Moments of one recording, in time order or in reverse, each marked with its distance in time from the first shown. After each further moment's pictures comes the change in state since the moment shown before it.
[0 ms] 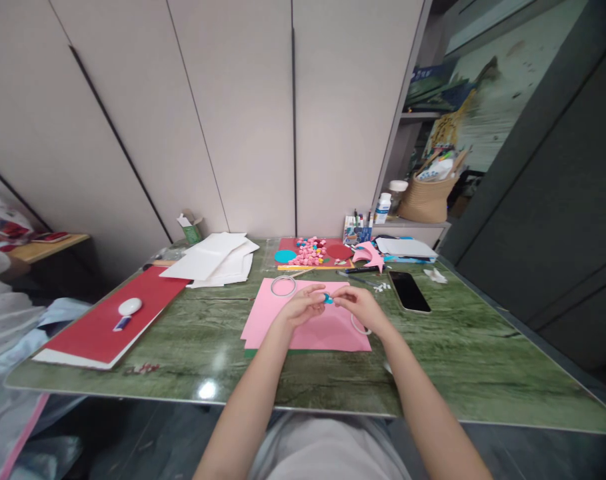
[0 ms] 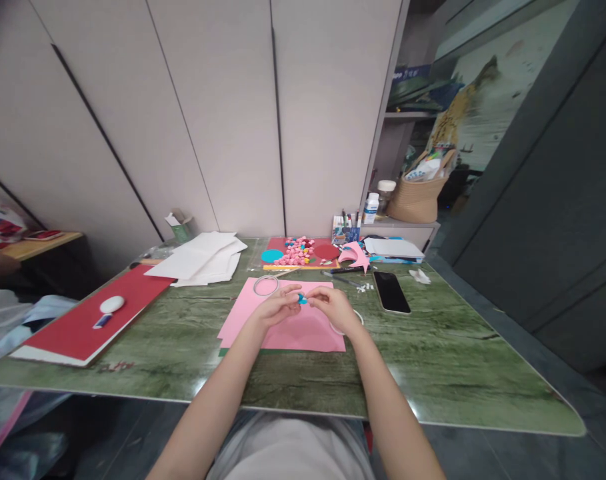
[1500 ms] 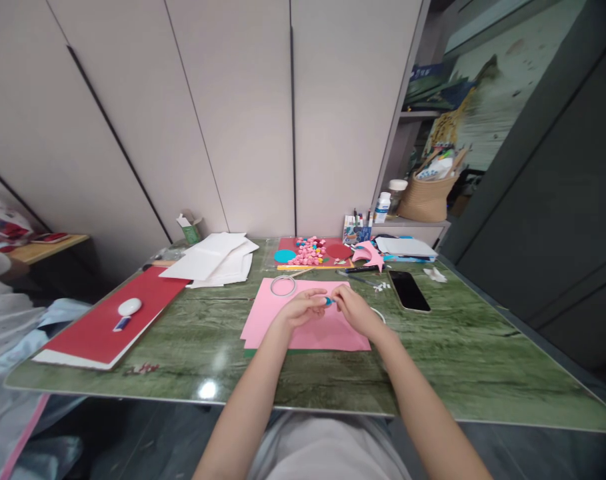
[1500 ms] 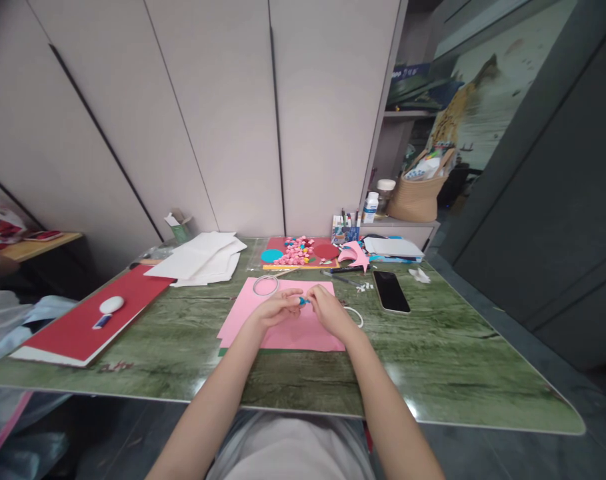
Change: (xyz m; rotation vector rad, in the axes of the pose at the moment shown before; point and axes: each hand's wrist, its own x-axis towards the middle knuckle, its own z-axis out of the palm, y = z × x) left_hand 0.000 0.000 -0.001 0.093 -0.015 -0.084; right_hand -0.004 -0.003 0.010 -0.420 -0.008 -0.121
